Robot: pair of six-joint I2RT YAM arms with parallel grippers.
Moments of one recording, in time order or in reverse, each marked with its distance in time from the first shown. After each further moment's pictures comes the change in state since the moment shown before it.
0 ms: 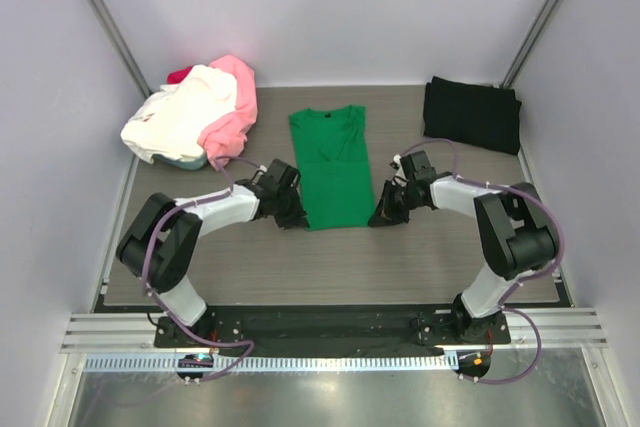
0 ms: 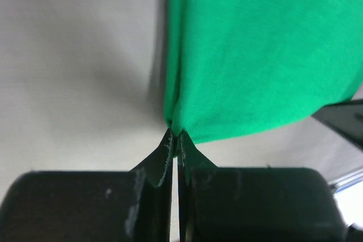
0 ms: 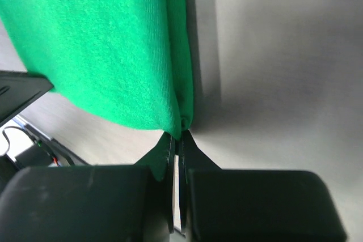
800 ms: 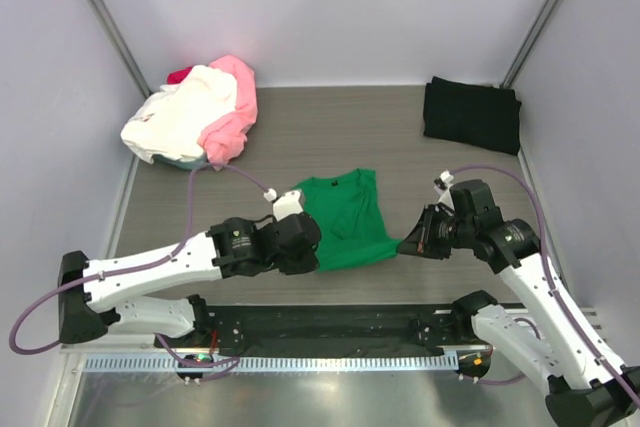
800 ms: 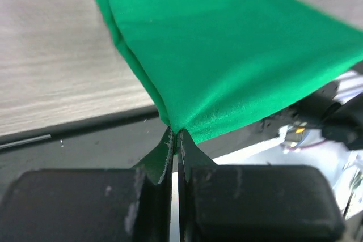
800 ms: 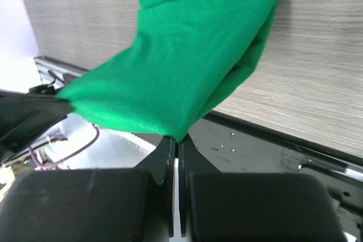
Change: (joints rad) left arm -0.634 -0.509 0.113 -0.564 -0.395 -0.281; right arm 0.055 -0.942 -0.065 -0.666 0.067 0.124
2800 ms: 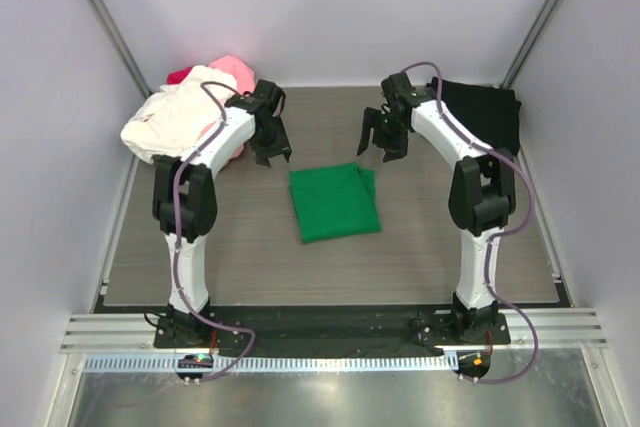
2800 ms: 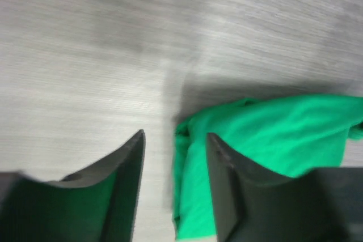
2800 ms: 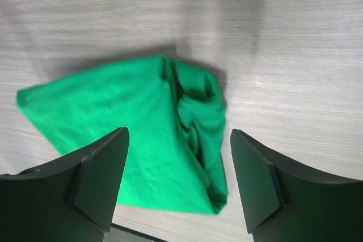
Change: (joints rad) left arm 0.859 0.937 0.817 -0.103 0.258 0.558; right arm -0.048 1.338 1.068 0.027 0.246 -0.214
